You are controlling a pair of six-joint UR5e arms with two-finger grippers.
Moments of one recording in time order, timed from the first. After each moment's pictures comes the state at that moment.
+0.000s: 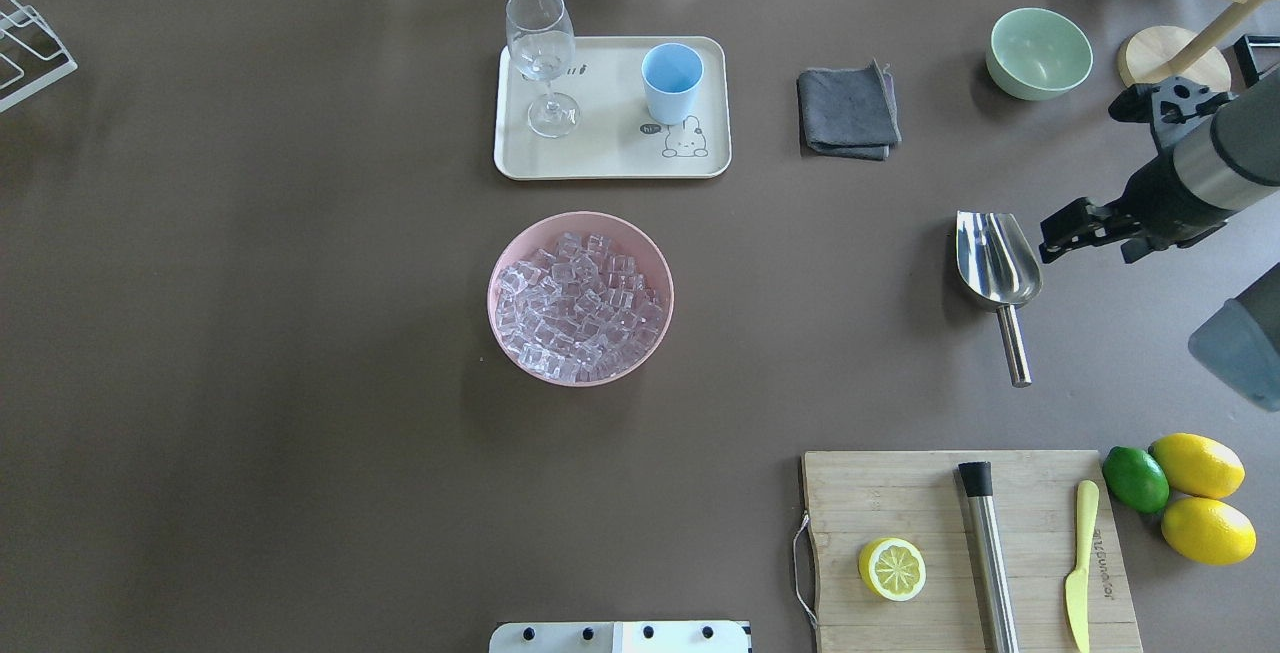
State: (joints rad) left arm -1.60 -1.53 -1.63 -1.55 -2.40 -0.17; right arm 0.99 -1.50 1.86 -1.39 2.23 0.77
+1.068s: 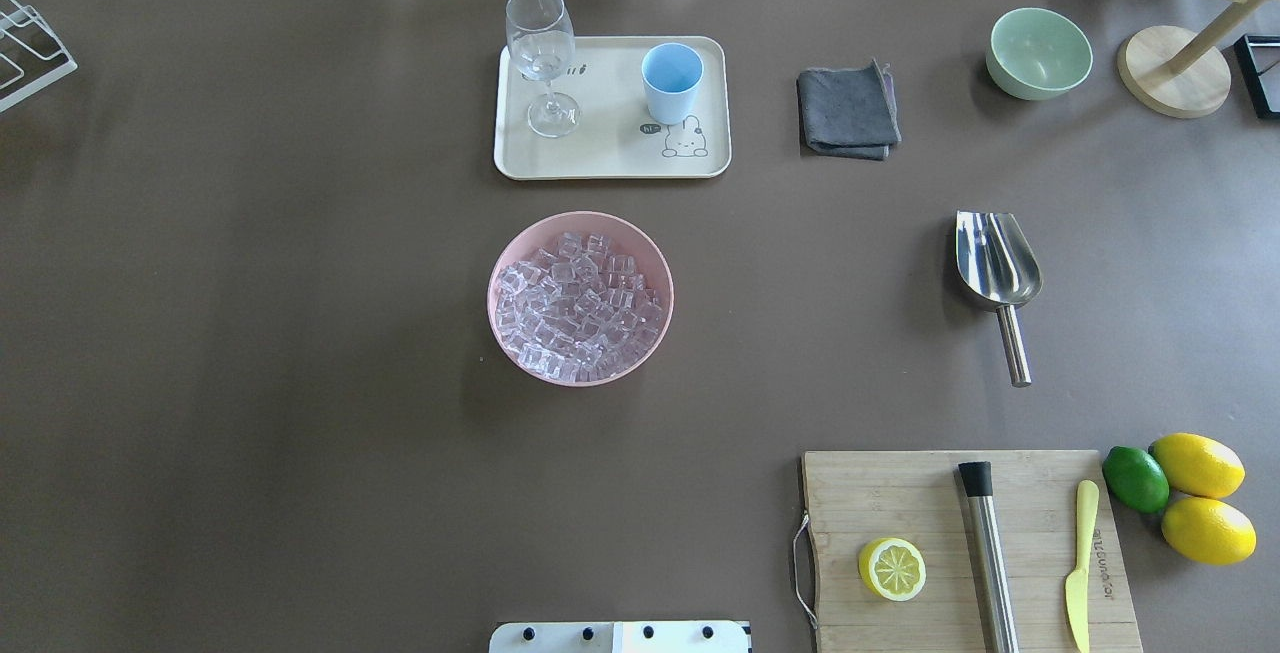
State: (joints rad) left arm -1.60 -1.53 -1.63 -1.55 -2.40 -0.17; right arm 1.59 -1.58 1.70 -1.70 2.24 -0.29
